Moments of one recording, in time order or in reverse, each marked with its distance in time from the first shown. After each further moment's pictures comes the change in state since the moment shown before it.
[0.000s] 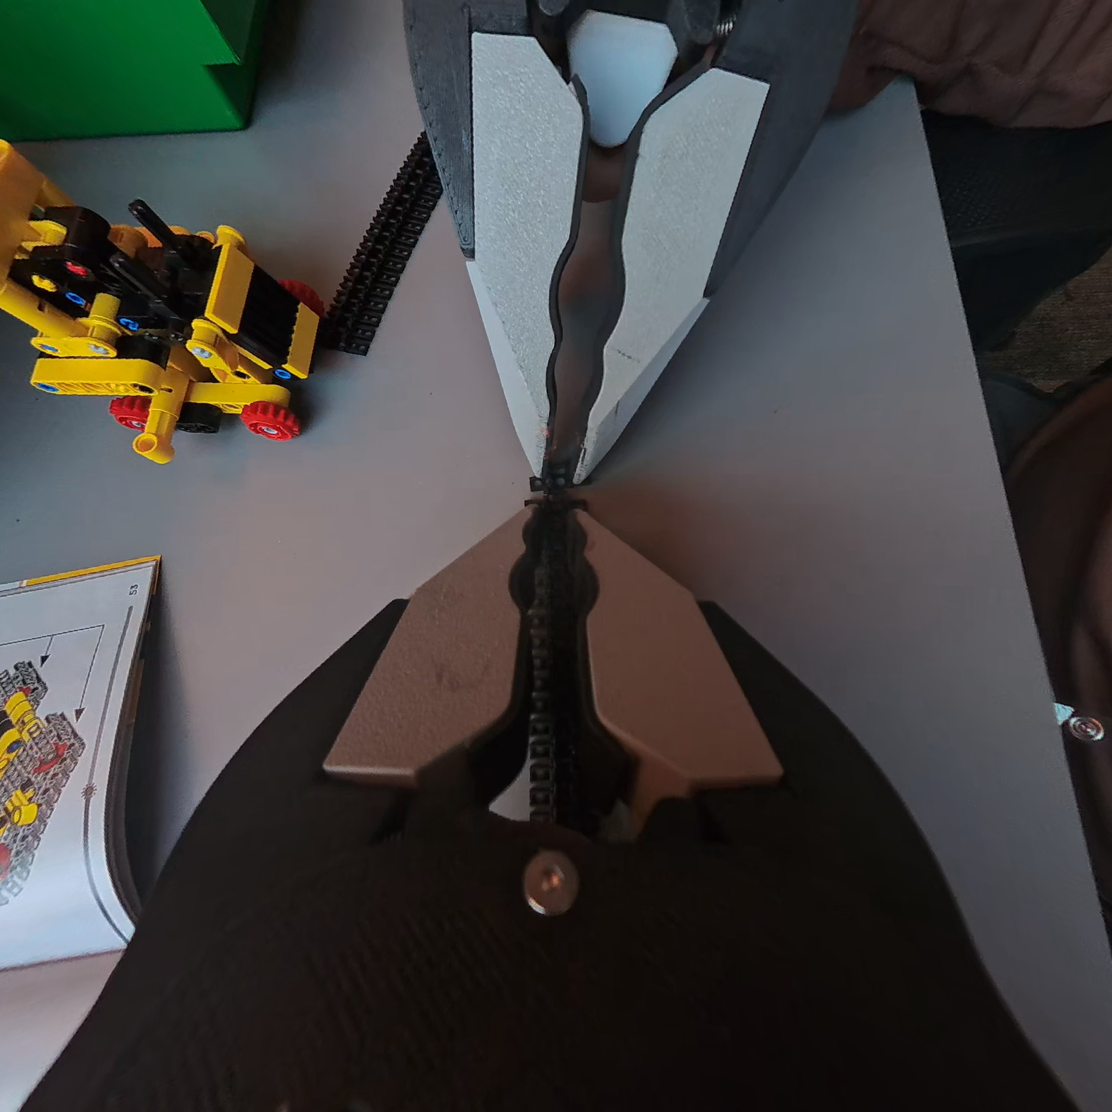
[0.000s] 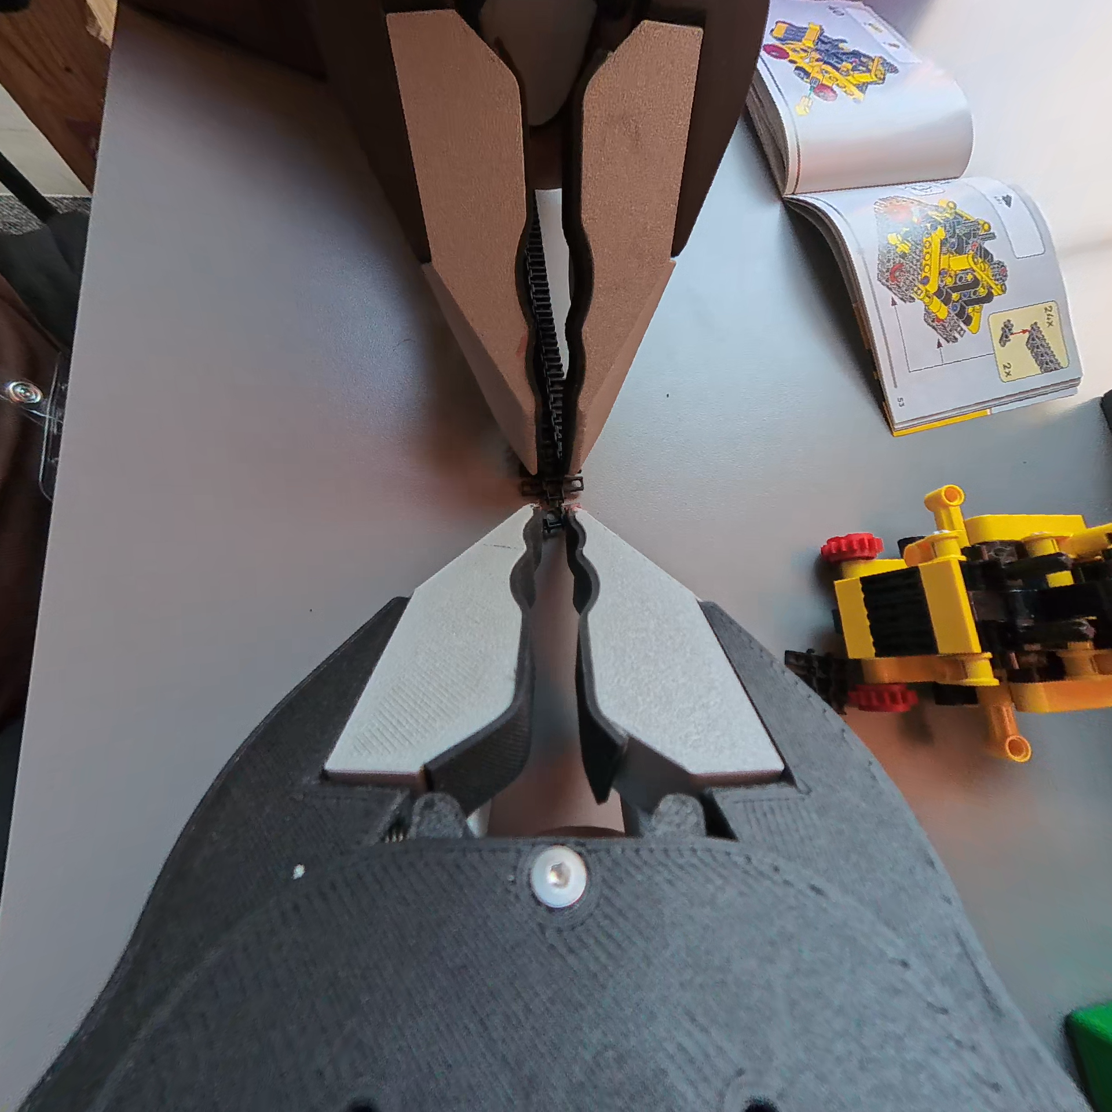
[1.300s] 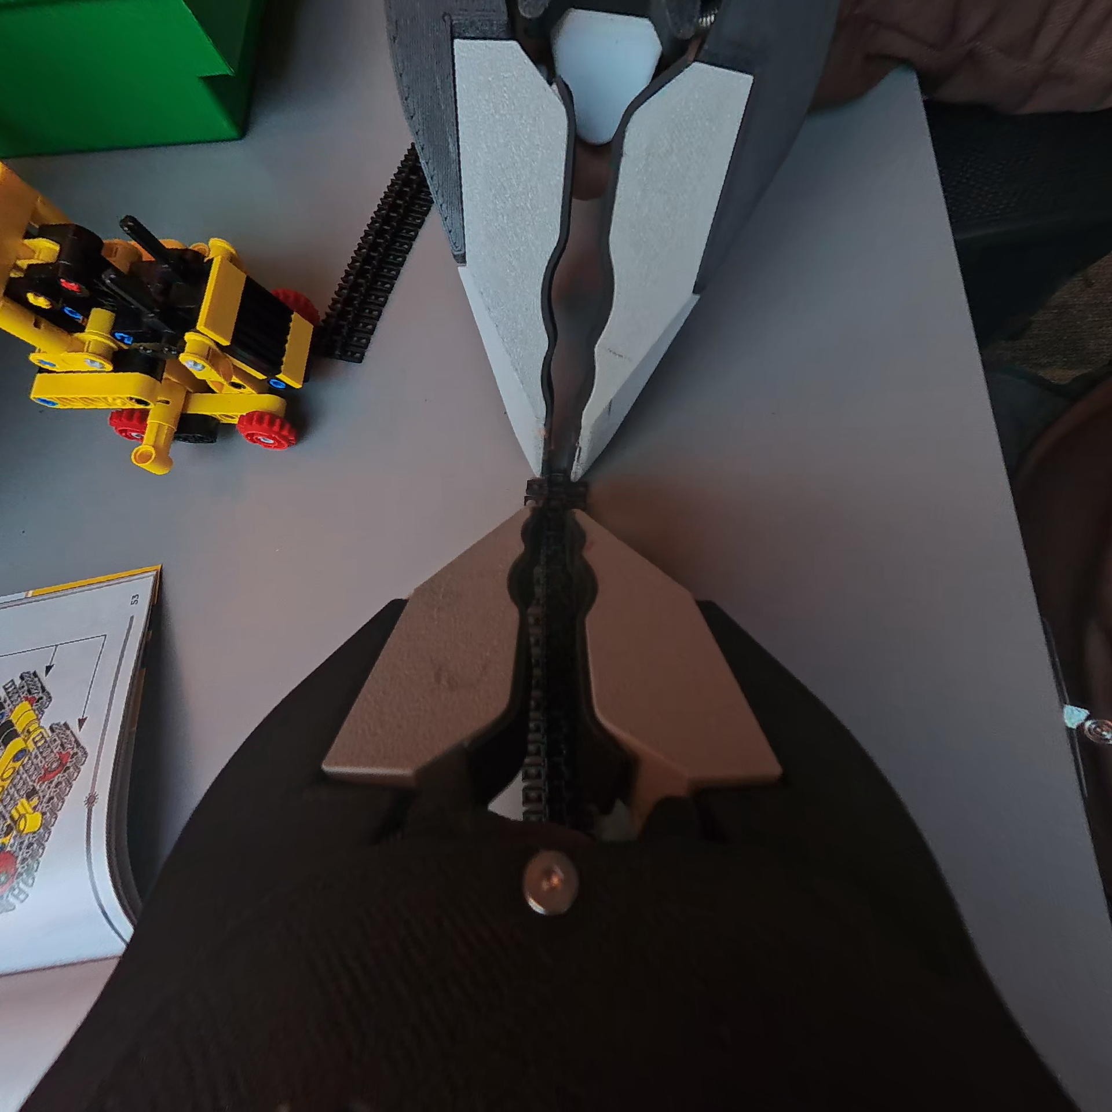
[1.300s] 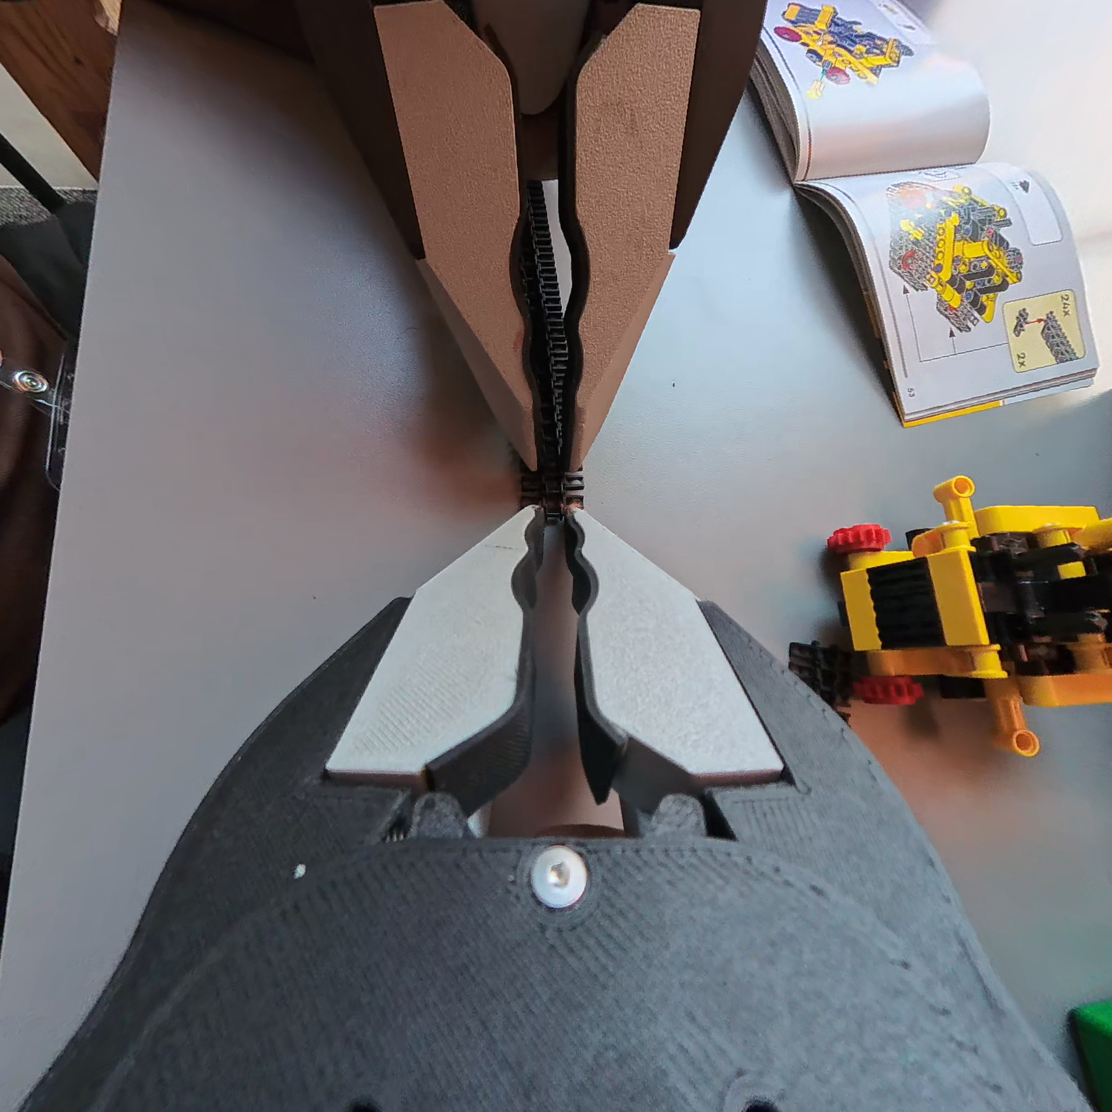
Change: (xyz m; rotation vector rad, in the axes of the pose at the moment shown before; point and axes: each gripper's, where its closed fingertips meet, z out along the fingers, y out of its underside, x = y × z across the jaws) left arm 0.002 -0.001 0.002 -0.005 -0.011 0.020; right arm -0.001 0.003 -0.001 -0.010 -0.014 0.001
